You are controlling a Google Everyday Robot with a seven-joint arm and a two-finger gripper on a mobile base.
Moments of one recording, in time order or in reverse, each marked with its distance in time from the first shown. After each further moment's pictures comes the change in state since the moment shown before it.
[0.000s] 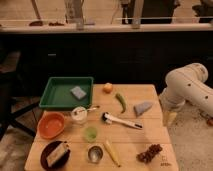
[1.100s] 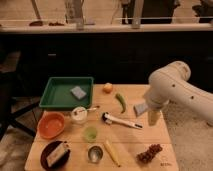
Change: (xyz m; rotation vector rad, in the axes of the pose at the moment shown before) arm -0.094 0.005 -0.021 0.039 -0.055 -0.144
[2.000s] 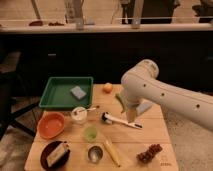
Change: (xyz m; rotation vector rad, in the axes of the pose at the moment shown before) arm -0.092 -0.025 0.010 0.033 -0.036 -0.153
